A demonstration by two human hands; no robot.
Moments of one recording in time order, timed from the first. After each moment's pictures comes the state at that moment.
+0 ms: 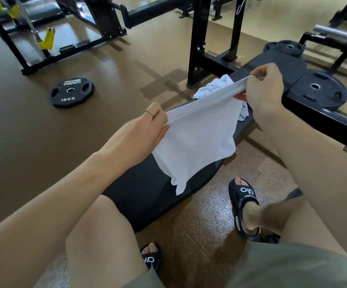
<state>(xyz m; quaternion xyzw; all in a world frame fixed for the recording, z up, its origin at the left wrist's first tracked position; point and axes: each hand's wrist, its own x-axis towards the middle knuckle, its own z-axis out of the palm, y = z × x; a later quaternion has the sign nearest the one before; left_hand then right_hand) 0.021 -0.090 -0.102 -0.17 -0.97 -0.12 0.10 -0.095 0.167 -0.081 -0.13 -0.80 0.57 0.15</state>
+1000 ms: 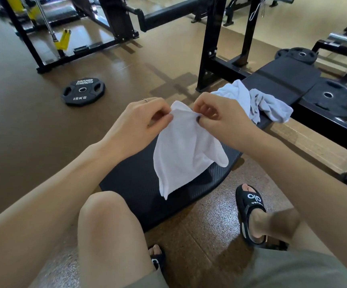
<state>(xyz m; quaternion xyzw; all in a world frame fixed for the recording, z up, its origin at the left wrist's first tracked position) 0.029 -0.123 -0.073 -0.16 -0.93 -0.30 0.15 -0.024 0.102 -0.072 0.27 -0.86 0.43 -0.02</state>
